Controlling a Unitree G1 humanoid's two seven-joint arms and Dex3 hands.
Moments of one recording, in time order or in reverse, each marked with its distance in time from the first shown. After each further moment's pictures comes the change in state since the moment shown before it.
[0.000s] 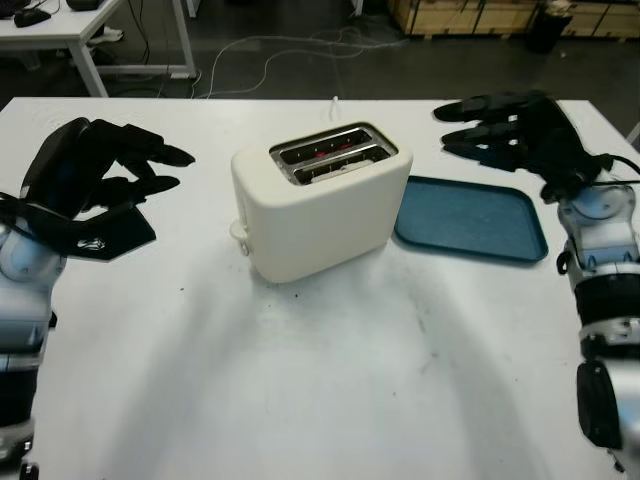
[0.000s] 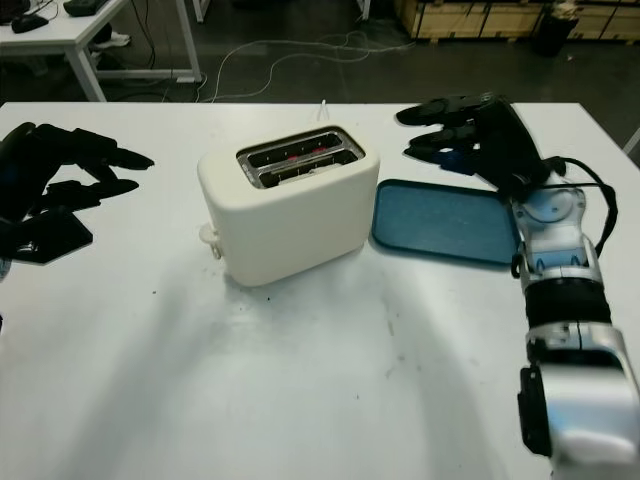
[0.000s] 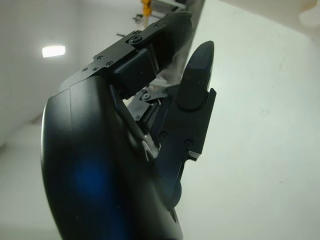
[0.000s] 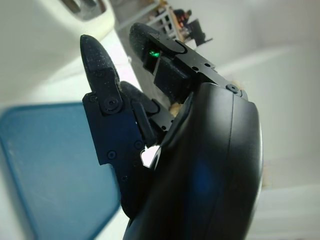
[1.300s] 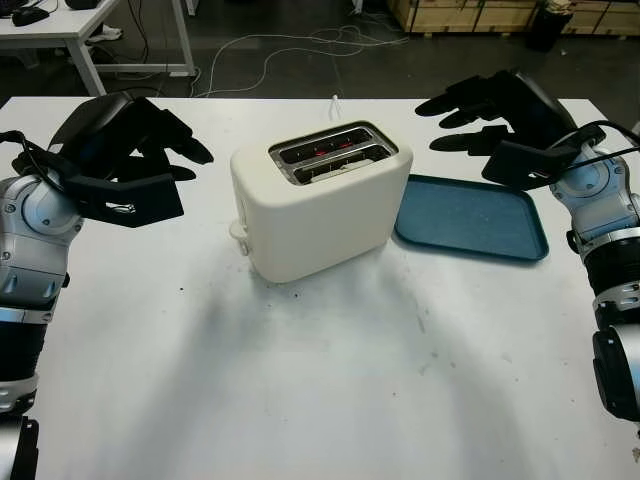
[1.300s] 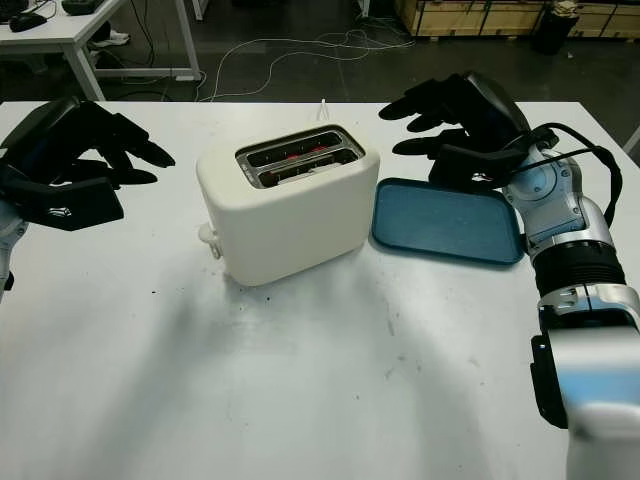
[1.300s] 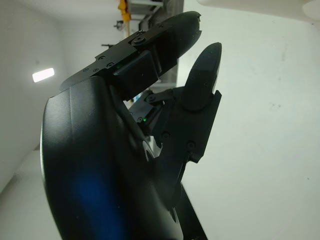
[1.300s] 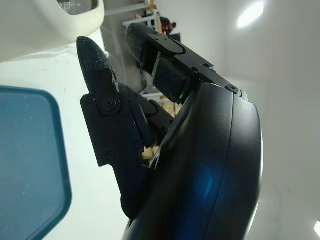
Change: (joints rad) left arm -0.095 0.017 -0.095 0.035 0.075 0.059 -0.028; right arm -0.103 -0.048 0.094 0.106 -0.152 -0.156 -0.144
